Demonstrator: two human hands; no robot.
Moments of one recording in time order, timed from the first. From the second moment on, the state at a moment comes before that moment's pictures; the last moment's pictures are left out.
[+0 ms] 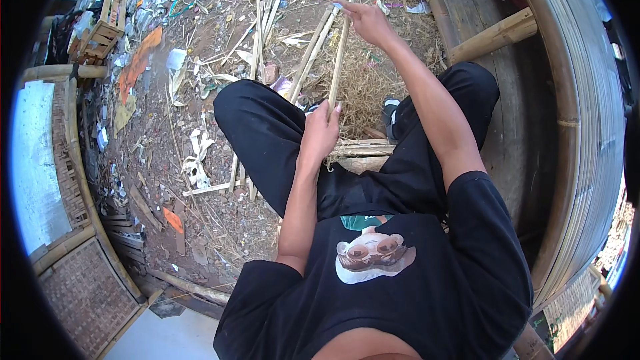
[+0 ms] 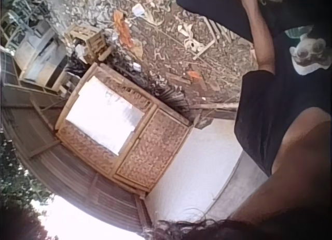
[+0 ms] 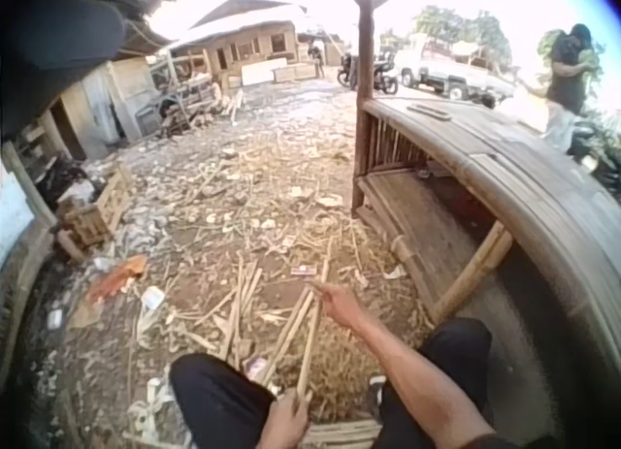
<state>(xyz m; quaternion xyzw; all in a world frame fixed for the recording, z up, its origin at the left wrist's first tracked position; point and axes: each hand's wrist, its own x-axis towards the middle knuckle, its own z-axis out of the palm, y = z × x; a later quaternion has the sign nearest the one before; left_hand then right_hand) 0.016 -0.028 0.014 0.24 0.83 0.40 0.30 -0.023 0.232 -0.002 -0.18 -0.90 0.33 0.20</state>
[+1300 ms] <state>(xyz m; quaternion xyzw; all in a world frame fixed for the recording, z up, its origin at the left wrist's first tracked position) 0.018 -0.026 0.026 0.27 0.85 0.39 0.21 -0.009 0.210 0.005 -0.12 -0.89 0.40 0.17</state>
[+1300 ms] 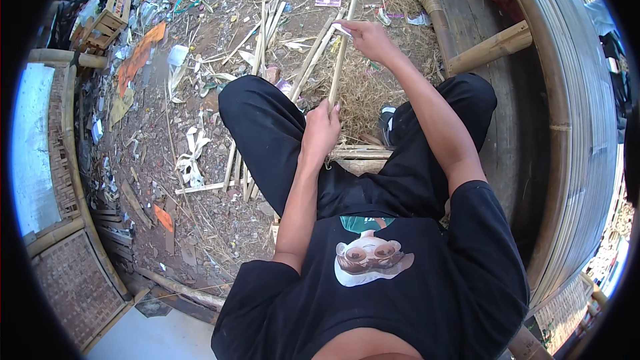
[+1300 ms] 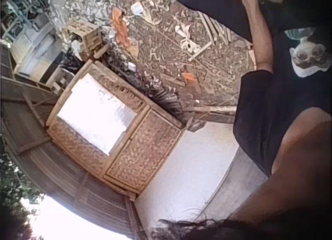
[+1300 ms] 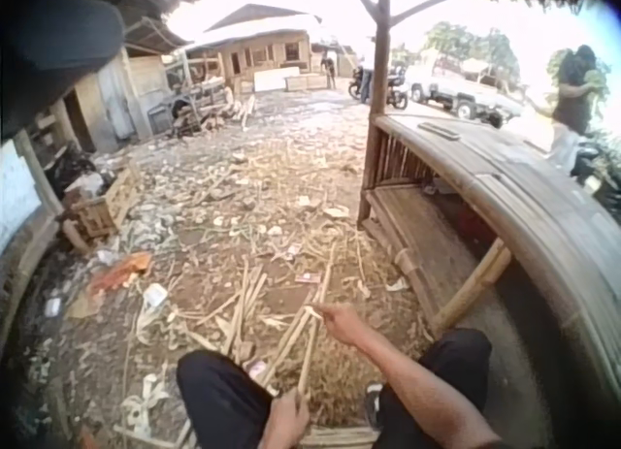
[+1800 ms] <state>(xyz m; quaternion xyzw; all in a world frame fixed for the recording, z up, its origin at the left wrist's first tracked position) 0.021 -0.024 0.014 0.26 0.87 0.36 0.20 0.004 0.192 -0.005 -0.14 -0.89 0.42 0.06</state>
